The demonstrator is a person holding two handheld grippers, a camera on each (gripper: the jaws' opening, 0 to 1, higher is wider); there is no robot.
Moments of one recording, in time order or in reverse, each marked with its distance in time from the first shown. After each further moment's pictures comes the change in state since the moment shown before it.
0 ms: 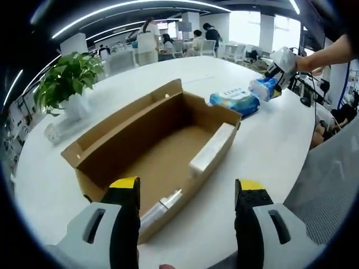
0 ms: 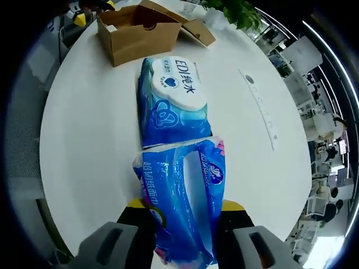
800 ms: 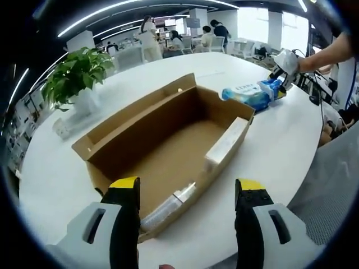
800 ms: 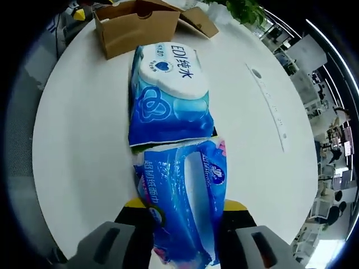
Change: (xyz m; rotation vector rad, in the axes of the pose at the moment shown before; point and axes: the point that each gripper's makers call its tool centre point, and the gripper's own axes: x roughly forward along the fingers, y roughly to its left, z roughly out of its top) left arm -0.004 0.020 -0.010 -0.005 0.033 0.071; right arm 0.029 -0.002 0.002 -0.010 0.008 0.040
